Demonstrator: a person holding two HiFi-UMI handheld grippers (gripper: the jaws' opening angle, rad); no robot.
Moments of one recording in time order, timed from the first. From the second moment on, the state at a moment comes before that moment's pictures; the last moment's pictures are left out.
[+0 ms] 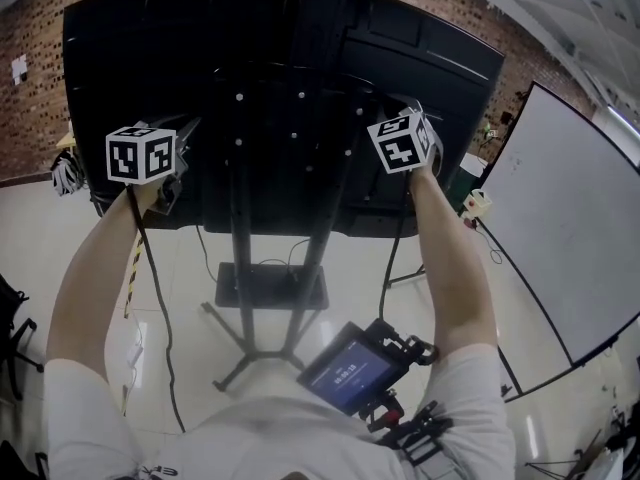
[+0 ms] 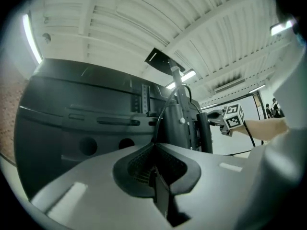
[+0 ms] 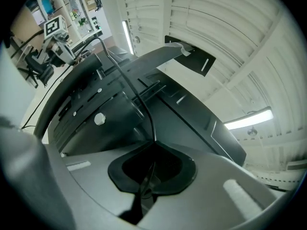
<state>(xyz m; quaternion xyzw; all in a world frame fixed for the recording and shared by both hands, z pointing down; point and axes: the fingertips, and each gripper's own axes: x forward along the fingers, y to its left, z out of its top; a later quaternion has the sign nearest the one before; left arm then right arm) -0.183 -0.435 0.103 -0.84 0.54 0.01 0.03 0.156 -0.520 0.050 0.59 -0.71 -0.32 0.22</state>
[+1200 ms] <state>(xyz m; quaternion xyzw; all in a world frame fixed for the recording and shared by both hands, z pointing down) -0.207 -0.468 0.151 -0.83 0.56 -0.01 -0.06 0.144 -0.515 0.060 0.60 -0.64 -0.39 0.27</state>
